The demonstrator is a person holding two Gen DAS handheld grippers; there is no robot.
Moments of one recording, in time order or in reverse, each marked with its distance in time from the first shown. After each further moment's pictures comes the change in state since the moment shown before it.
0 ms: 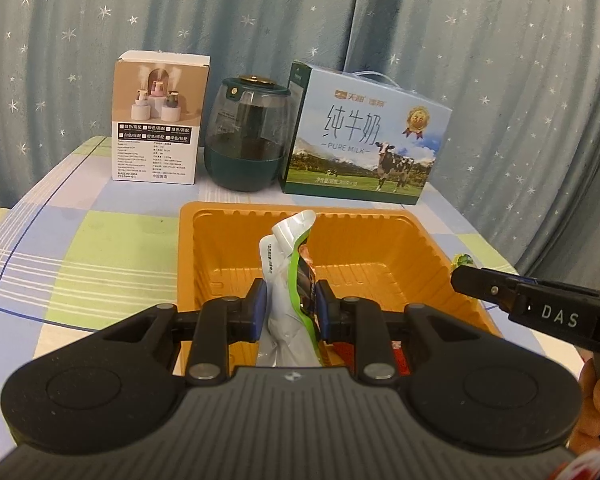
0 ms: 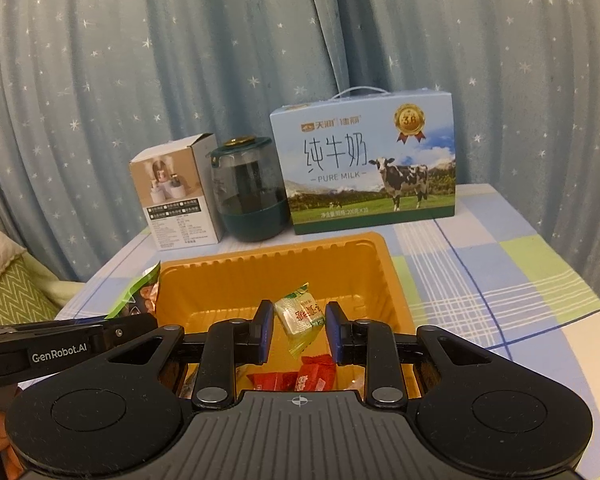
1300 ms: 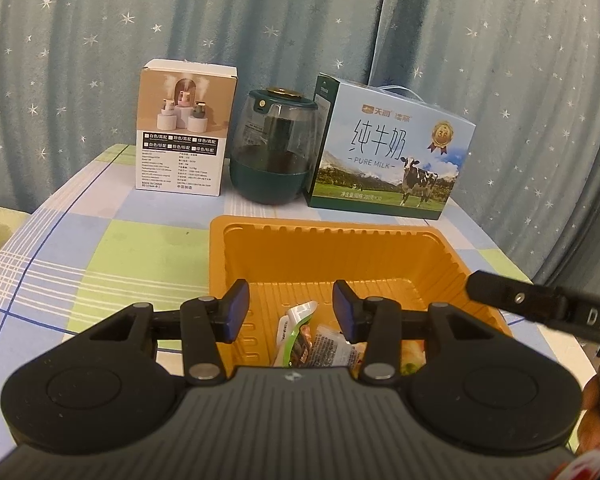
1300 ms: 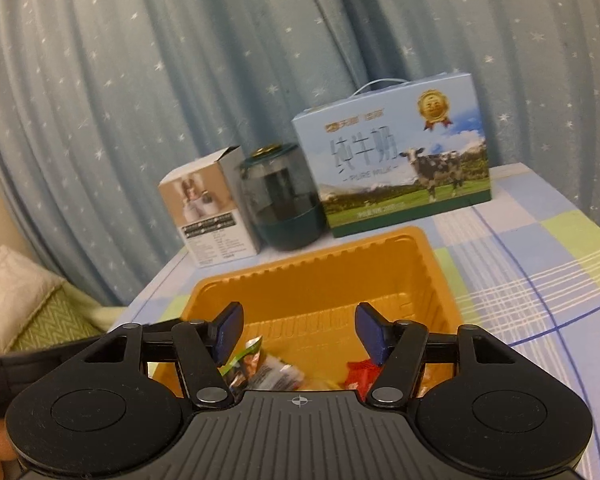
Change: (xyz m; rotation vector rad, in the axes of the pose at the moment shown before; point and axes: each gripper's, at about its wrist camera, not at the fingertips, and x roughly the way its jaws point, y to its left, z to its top) left arm -0.002 0.013 0.004 -0.022 -0.037 0.051; right arm 0.002 -0.009 0.002 0.125 -0.032 0.116
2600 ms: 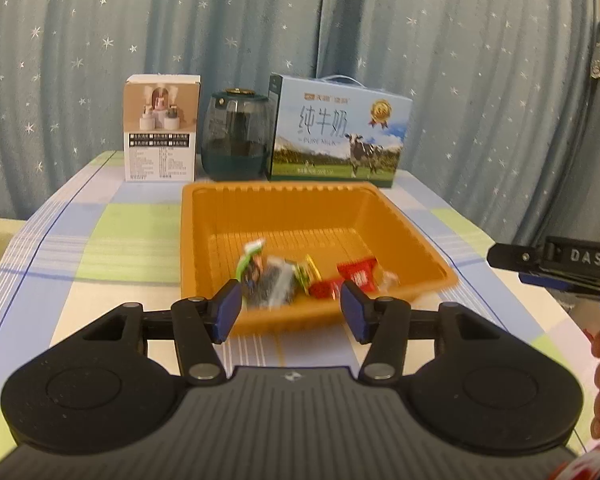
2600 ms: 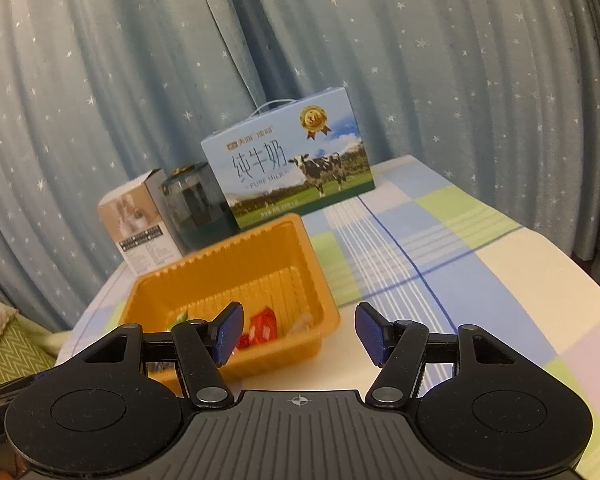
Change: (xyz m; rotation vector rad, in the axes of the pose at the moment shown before) left arm -0.089 -0.043 -0.063 0.101 -0.016 -0.039; right arm -0.111 -0.023 -0.041 0.090 -0.034 -0.211
